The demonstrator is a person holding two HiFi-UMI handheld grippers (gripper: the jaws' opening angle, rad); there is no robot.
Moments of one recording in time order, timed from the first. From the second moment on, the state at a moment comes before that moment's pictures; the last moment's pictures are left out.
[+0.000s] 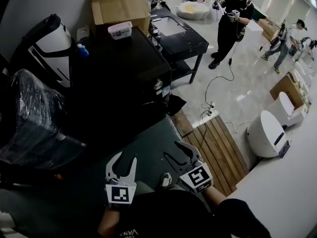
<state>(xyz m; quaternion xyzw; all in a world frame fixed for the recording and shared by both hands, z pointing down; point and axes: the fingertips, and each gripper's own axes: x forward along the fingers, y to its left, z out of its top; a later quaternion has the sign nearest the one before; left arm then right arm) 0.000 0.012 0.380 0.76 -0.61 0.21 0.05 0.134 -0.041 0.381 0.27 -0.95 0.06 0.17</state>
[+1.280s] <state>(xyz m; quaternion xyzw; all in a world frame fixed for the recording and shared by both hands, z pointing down) -0.104 -0.112 0.453 0.78 -0.56 0.26 0.08 0.034 -0.161 0.444 0.28 -0.93 0.05 0.24</state>
